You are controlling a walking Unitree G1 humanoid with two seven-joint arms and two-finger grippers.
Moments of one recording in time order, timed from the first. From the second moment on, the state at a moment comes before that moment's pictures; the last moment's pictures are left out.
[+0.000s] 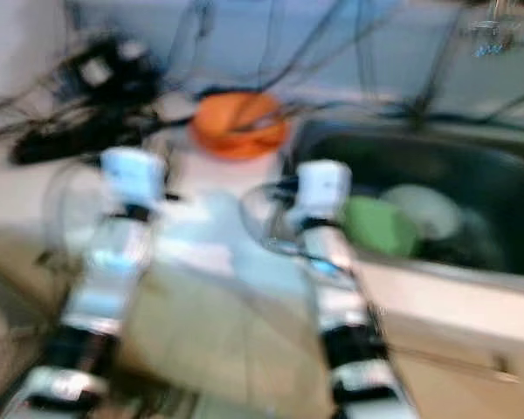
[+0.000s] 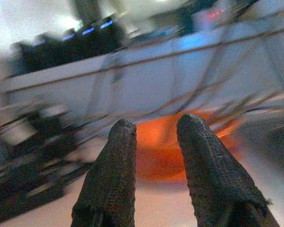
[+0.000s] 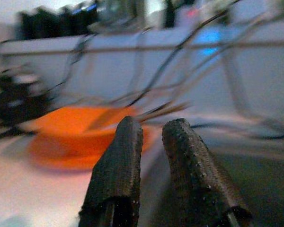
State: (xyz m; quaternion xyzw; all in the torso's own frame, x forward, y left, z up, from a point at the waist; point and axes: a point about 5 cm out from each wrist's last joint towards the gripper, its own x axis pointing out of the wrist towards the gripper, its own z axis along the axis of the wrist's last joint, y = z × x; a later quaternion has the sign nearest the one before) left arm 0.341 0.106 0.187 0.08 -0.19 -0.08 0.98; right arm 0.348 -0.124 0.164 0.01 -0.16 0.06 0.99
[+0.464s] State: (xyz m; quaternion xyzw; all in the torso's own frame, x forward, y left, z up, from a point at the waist) left arm 0.341 0.106 0.188 0.08 -0.19 -0.09 0.98; right arm 0.348 -0.124 0.166 0.01 -0.16 0.06 0.98
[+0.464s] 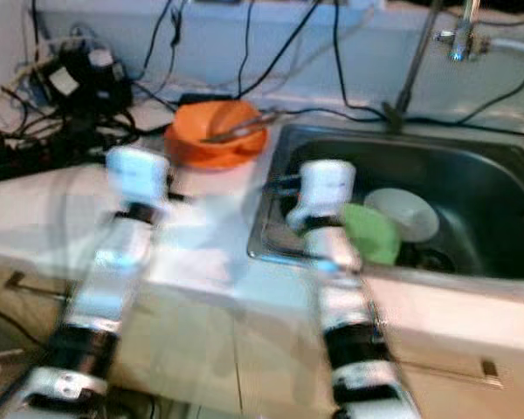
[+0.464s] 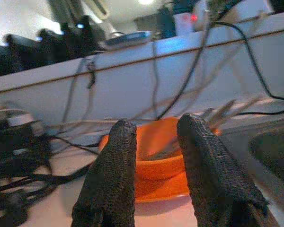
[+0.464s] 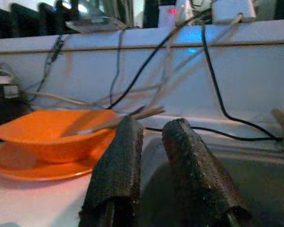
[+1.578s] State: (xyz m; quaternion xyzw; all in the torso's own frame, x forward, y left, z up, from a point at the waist) left arm 0.349 0.113 0.188 0.07 -0.12 -0.14 0.98; right arm 0.347 -0.108 0.163 0.02 -0.16 0.07 0.98
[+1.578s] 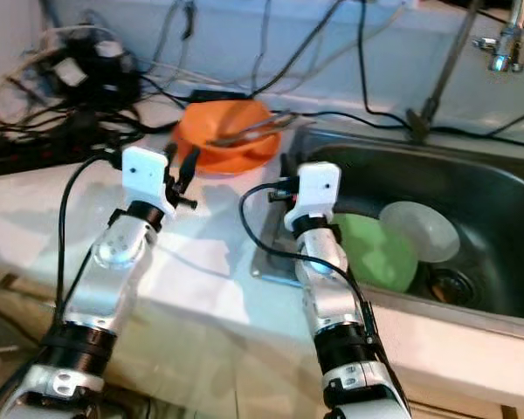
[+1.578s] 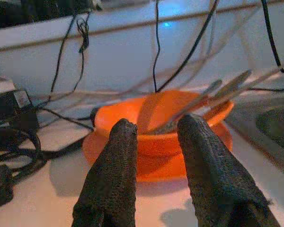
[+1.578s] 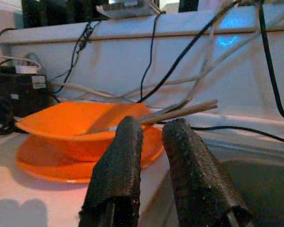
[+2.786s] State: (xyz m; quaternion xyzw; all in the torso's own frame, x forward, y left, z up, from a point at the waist) left arm 0.412 0.122 0.196 0.01 0.12 -0.18 0.98; right arm 0.335 -0.105 0.168 0.03 -0.18 0.06 0.98
